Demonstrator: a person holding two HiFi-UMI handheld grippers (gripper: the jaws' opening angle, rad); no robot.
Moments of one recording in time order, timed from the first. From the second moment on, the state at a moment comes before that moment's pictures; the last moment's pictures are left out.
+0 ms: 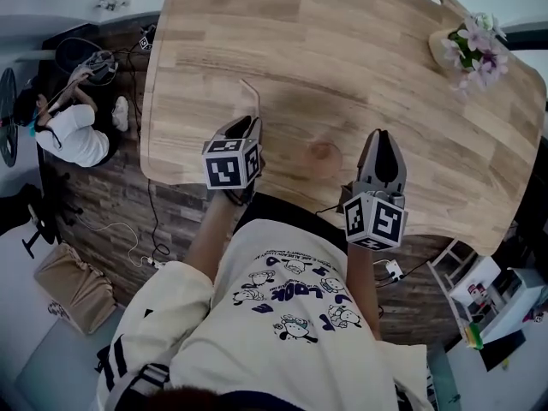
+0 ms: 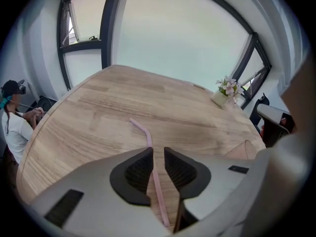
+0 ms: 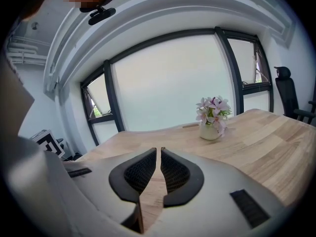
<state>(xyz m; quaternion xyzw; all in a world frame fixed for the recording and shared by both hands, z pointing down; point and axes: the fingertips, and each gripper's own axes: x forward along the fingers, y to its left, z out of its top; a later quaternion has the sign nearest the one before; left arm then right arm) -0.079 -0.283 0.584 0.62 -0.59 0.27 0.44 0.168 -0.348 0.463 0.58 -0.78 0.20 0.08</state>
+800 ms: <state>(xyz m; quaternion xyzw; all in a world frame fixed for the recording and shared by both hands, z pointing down) -0.085 -0.299 0.621 0.59 -0.57 0.32 0.47 0.164 -0.354 0.481 0.60 -0.77 0.23 0.09</state>
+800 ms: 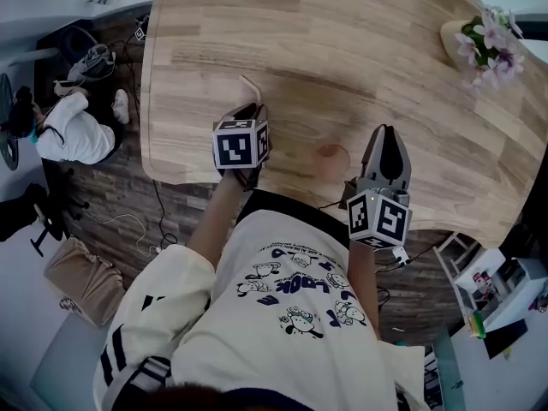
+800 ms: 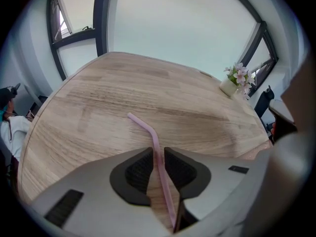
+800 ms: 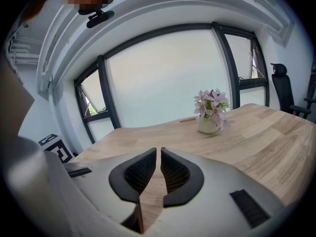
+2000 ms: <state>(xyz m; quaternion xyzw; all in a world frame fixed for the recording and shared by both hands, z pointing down) -0.082 -0.298 0.620 0.61 -0.56 0.35 0.44 0.166 -0.352 0.475 0.63 -0.75 0.21 0.09</state>
